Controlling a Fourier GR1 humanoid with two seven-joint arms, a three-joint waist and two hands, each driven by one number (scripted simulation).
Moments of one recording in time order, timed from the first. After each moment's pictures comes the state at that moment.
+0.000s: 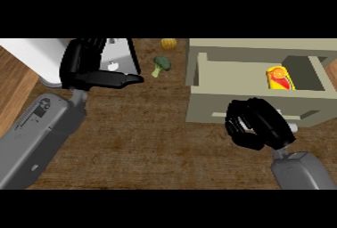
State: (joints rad) left arm -0.71 0.45 -0.40 -1.23 0.69 0.38 -0.23; right arm -0.24 -0.29 0.22 -1.56 0.75 0.15 -0.11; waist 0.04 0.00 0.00
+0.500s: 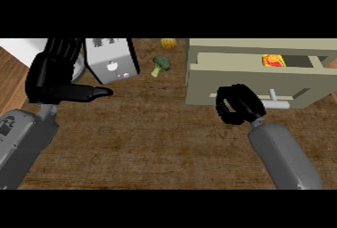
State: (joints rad) left arm -0.54 0.55 -0.30 -1.35 0.71 0.28 -0.23; right arm -0.51 -0.21 0.18 -0.98 0.90 -0.06 -0.28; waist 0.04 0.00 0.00
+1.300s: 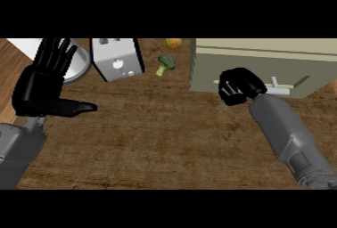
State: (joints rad) left arm -0.43 0.57 -0.24 -1.38 0.71 0.14 -0.26; right arm -0.88 -0.23 0.01 -0.37 0.84 -0.07 -0.49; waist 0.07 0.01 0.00
